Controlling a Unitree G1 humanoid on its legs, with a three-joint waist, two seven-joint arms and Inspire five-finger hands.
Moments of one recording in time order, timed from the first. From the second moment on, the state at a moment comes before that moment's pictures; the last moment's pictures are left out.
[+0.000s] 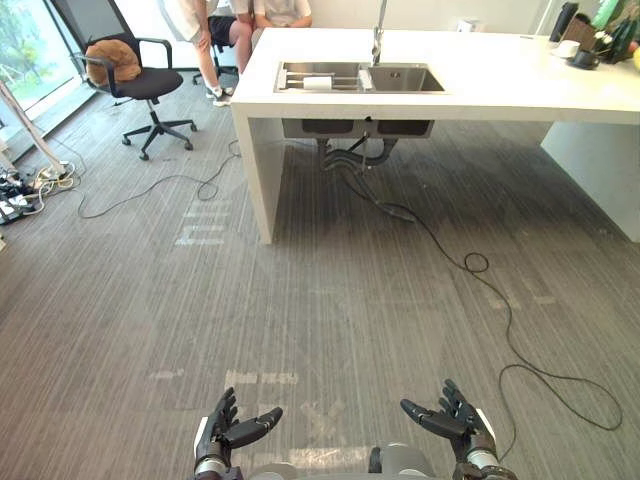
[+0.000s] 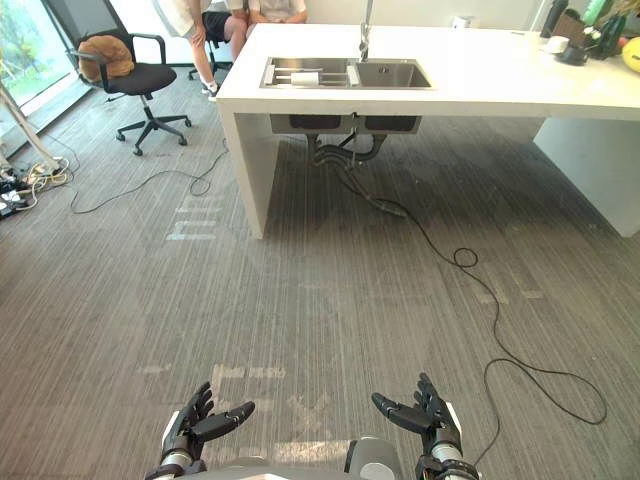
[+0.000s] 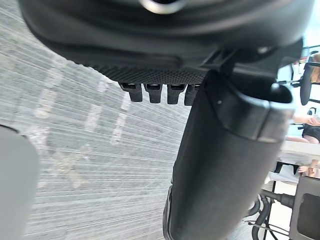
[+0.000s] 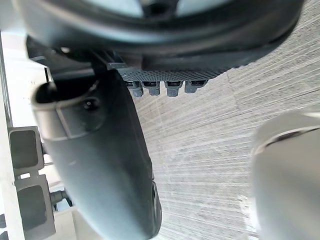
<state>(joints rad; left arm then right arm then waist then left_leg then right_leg) 0.22 0.11 0.04 0.87 -0.30 -0.37 -0.02 0.20 -0.11 -0.26 0.92 0.20 -0.36 0.24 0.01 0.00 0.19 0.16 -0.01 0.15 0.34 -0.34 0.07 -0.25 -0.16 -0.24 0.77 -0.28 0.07</state>
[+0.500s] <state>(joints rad) 0.24 0.06 0.09 0.88 -0.23 -0.40 -0.03 0.20 -0.11 -0.26 0.92 0.22 -0.38 0.22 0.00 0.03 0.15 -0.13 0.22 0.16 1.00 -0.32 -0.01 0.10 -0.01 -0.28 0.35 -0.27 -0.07</state>
